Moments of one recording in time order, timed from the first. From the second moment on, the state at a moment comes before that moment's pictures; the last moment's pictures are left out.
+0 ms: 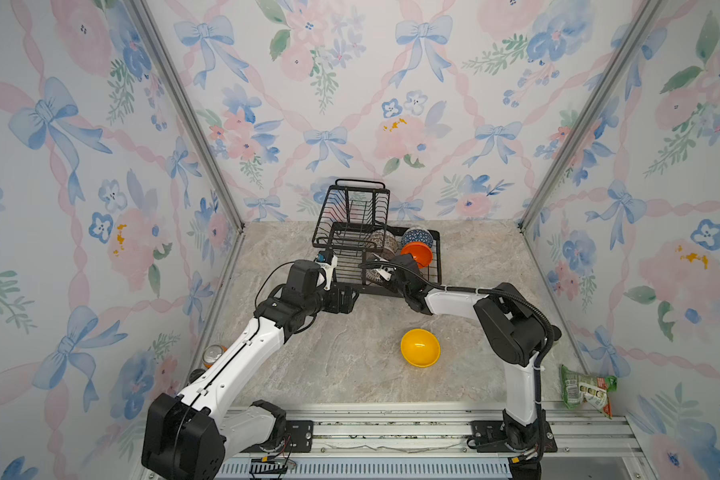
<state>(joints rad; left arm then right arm) -0.39 1.16 0.89 -0.40 0.20 -0.25 0.66 2.04 1.24 0.32 0.28 -0.63</state>
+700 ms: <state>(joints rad) -0.39 1.18 0.89 -0.40 0.20 -0.25 0.66 1.87 1.13 0.29 0.30 -0.66</state>
